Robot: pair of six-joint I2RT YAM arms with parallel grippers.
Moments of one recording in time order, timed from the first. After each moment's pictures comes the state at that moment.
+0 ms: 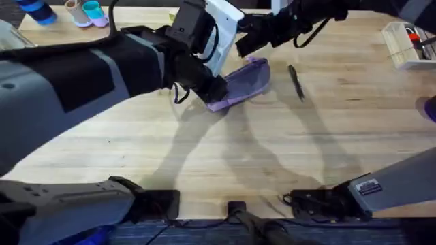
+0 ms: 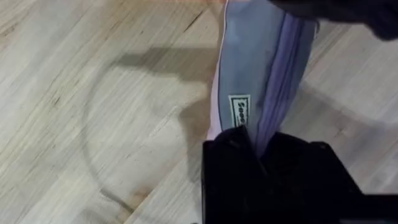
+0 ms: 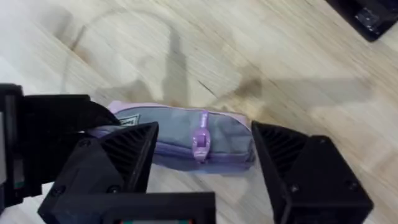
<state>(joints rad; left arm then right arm) -0.47 1.49 0.95 -0.53 0.22 0.29 0.30 1.75 1.49 -0.80 -0.33 -0.22</state>
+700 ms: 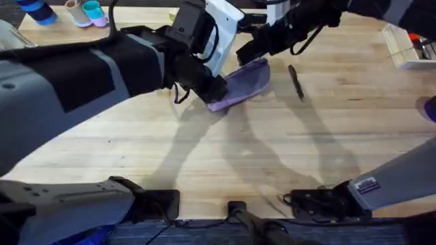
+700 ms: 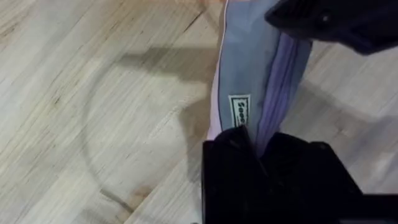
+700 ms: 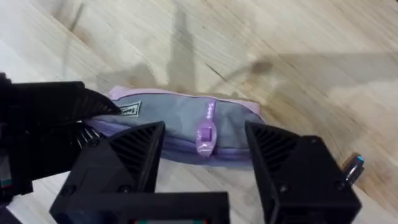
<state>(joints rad) -0.47 1.49 0.95 -0.53 0.22 0.29 0.30 1.79 1.48 -0.85 -0.36 -0.22</state>
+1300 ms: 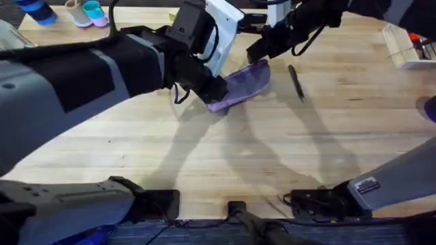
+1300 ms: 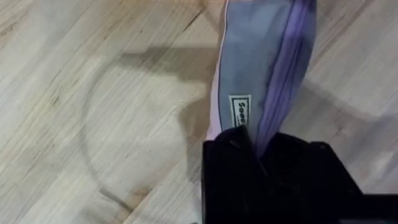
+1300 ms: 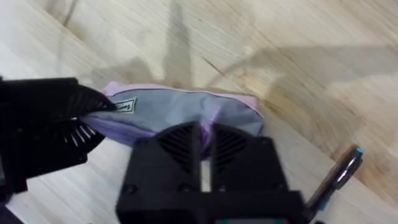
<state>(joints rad) -0.47 1.49 0.95 -0.53 0.22 0.29 0.30 1.80 1.48 -0.87 -0.34 -0.22</state>
